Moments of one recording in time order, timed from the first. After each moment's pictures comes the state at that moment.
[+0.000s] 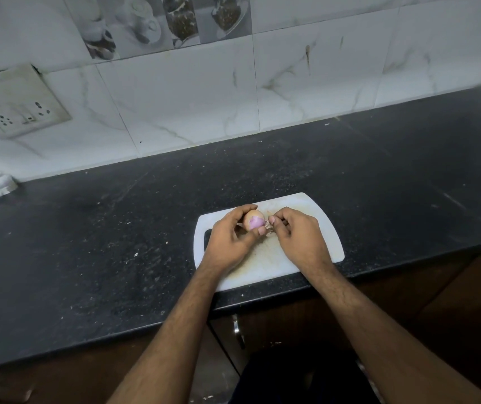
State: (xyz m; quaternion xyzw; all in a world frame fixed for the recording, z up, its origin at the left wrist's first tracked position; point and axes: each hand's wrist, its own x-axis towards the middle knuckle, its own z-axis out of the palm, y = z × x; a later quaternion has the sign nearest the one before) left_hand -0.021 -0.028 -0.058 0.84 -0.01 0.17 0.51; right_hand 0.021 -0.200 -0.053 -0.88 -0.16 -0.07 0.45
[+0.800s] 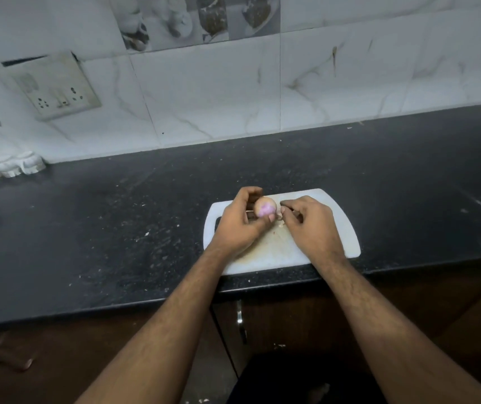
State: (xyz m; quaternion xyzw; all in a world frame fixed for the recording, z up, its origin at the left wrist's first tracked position) left_hand -0.016 -0.024 -0.065 0.83 0.01 0.17 0.52; right_hand 0.022 -0.198 -0.055 -0.87 -0.21 -0.13 0.43
